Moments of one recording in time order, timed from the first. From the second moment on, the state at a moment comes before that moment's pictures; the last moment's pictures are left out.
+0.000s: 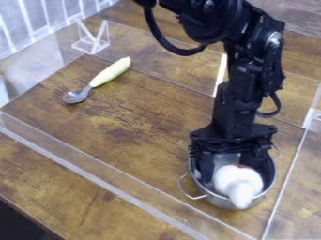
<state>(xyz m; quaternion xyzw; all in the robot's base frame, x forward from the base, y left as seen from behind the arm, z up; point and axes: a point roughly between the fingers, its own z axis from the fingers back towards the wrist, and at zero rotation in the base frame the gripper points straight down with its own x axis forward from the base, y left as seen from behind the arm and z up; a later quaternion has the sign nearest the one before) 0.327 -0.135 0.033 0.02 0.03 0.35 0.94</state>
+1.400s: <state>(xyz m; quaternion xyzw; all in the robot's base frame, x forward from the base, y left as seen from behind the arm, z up) 0.345 -0.128 0.074 -0.01 0.07 0.35 0.93</state>
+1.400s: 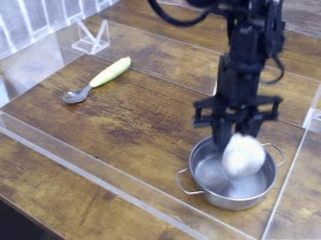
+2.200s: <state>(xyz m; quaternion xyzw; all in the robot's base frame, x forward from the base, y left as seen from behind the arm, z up) 0.371 -0.079 0.139 -0.14 0.11 0.41 0.89</state>
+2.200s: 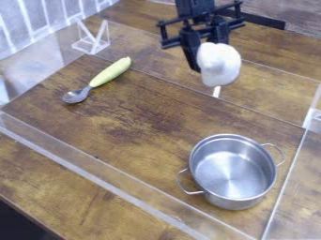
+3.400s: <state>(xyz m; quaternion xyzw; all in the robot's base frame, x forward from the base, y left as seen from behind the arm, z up) 0.358 -0.105 0.124 -0.19 0.09 0.57 0.79</state>
